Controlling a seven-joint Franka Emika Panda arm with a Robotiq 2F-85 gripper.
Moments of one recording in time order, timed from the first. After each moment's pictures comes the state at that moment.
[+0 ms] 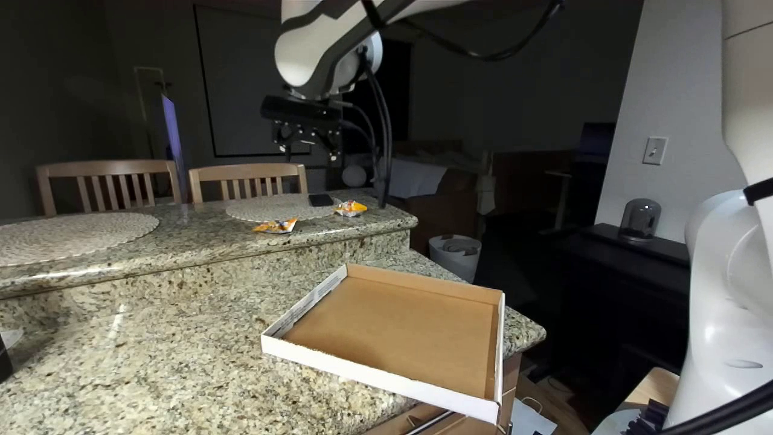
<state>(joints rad) 0.57 0.22 -0.34 -1.73 -0.25 2.34 1.05</state>
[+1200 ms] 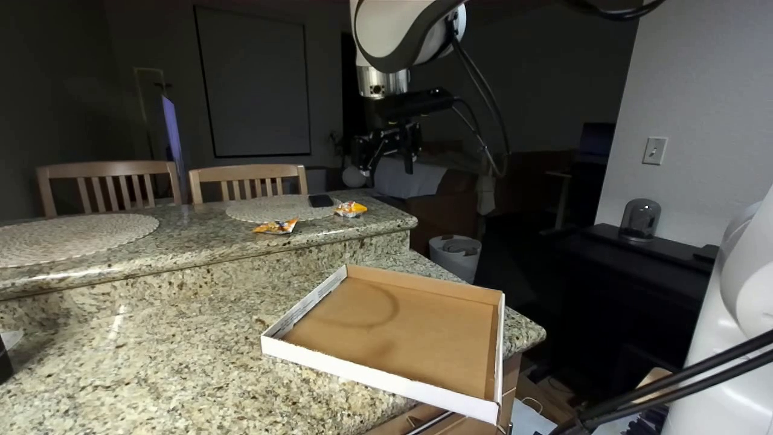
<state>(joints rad) 0.15 -0.17 0.03 -2.14 -0.30 2.09 0.40</state>
